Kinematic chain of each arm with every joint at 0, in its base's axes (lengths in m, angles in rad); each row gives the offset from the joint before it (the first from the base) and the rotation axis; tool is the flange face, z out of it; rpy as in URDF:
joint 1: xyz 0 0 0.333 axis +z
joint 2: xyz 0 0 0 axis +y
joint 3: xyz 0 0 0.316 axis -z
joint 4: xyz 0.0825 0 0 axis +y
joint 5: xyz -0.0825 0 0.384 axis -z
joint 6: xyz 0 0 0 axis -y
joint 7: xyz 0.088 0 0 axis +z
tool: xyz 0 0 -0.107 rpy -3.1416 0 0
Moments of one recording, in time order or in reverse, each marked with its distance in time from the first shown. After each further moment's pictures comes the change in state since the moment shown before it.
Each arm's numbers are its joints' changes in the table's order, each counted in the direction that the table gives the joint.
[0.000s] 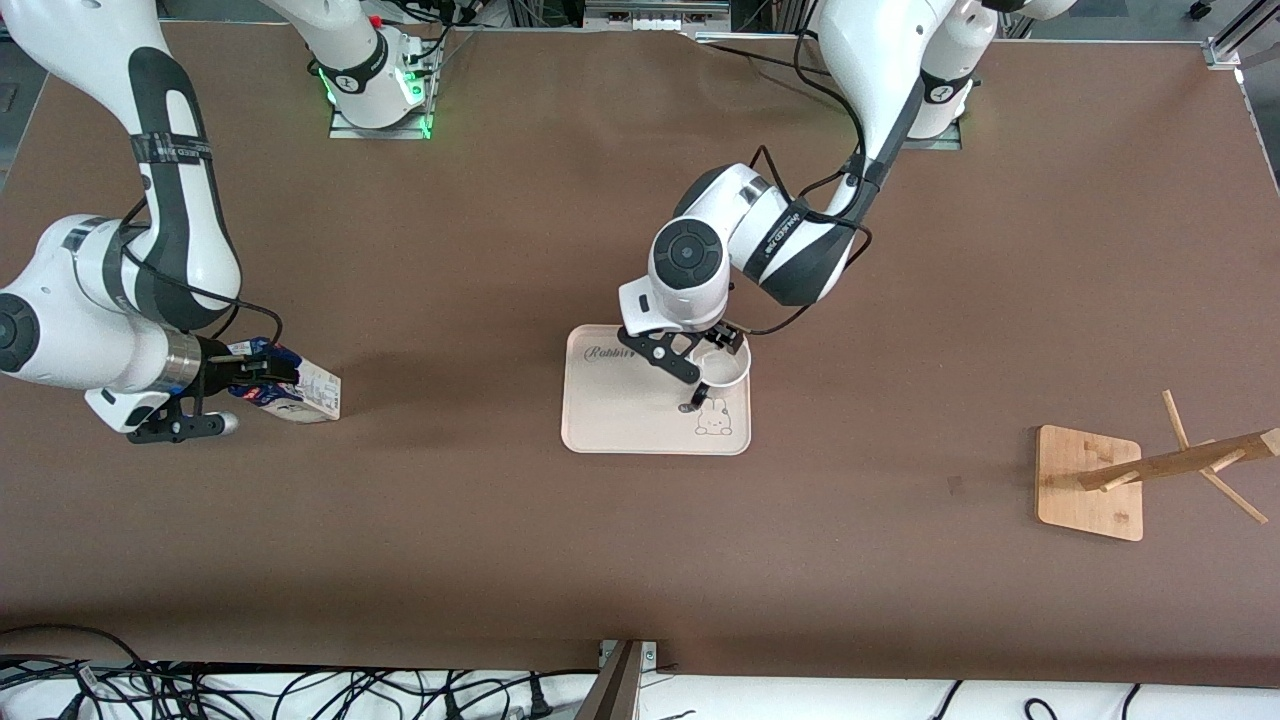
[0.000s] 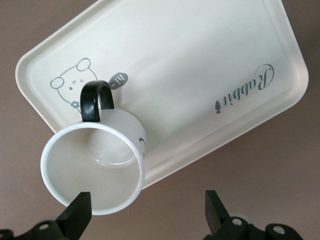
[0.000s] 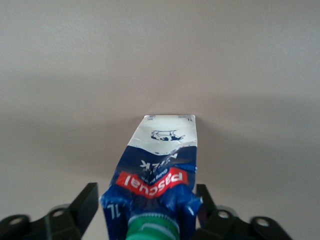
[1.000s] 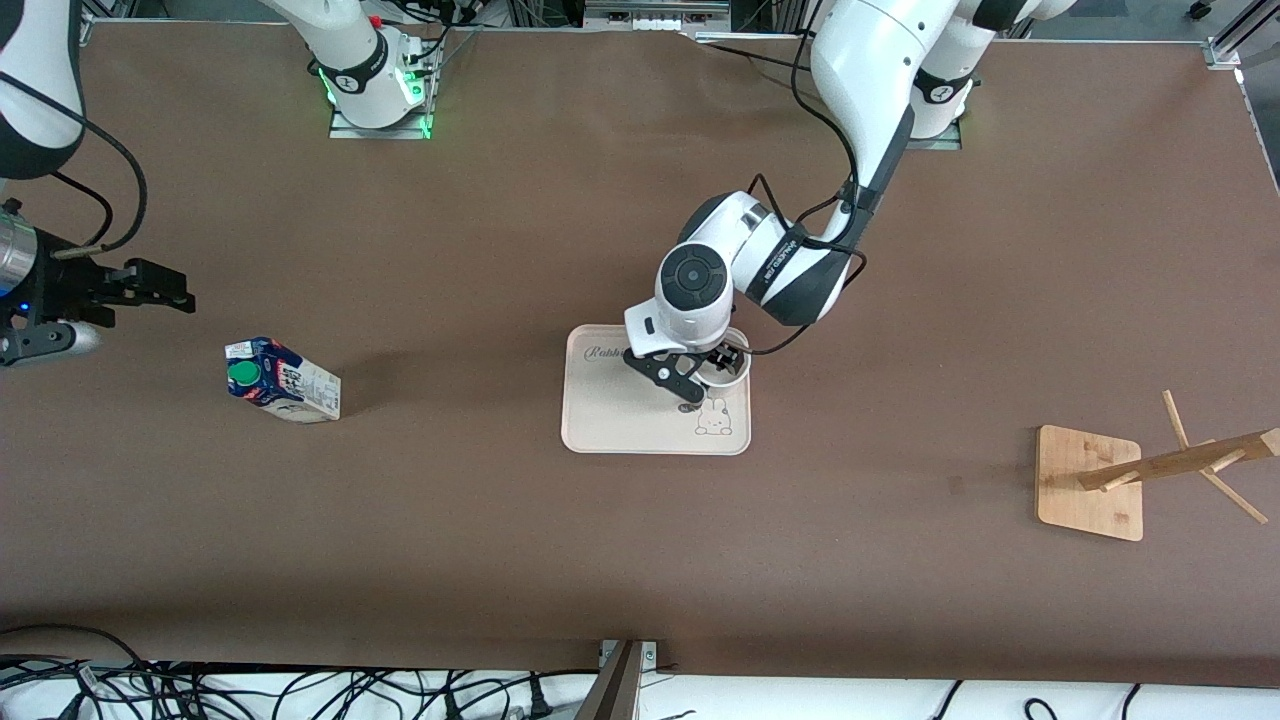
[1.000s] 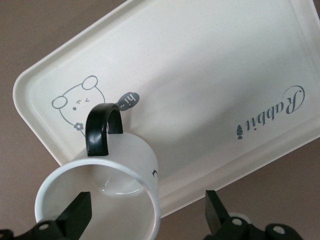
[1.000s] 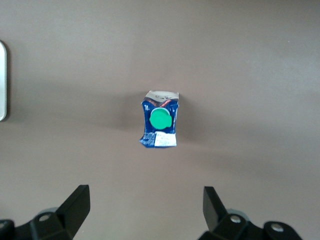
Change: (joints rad) left arm 0.003 0.063 -0.015 -0.004 -0.003 0.093 0.000; right arm 0.005 -0.226 0.009 -0.242 0.147 -0.422 0.004
